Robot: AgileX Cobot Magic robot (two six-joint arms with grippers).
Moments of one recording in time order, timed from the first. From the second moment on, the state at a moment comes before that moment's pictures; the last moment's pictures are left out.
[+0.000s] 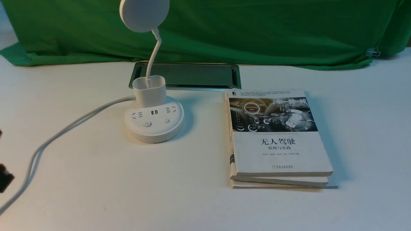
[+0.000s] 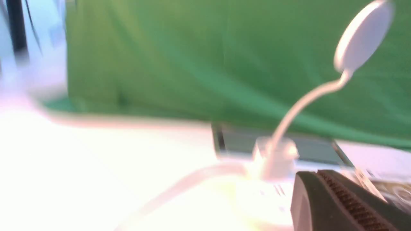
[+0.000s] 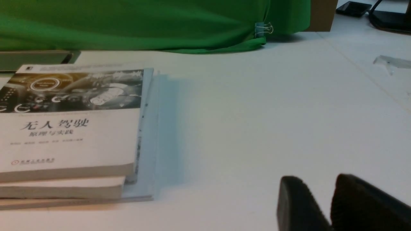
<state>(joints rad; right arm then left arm) -0.06 0.00 0.01 -0.03 0.25 0.04 -0.09 0.46 -0.35 -0.17 0.13 -0.10</state>
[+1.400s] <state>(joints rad) -0.06 0.00 0.01 -0.03 0.25 0.04 -0.37 1.95 -1.27 -0.27 0.28 0.20</state>
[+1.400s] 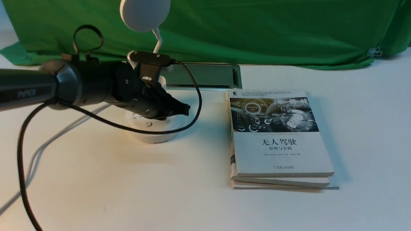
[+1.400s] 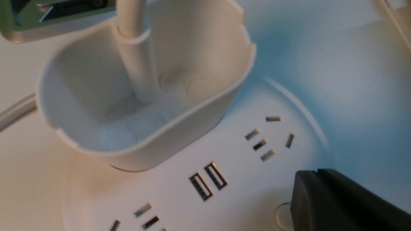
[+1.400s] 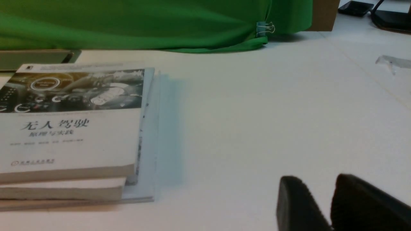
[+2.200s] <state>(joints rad) -0.06 0.00 0.01 -0.03 0.25 0.04 -0.37 1.97 -1.27 -0.26 0.29 0.15</state>
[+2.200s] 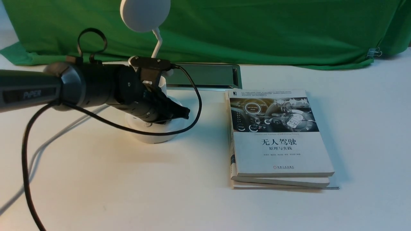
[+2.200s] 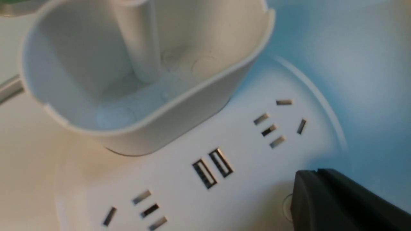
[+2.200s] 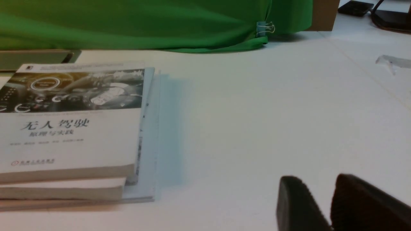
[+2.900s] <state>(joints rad) -0.06 0.00 0.01 -0.03 0.25 0.04 -0.37 1.89 -1.18 -0.27 0.17 0.08</state>
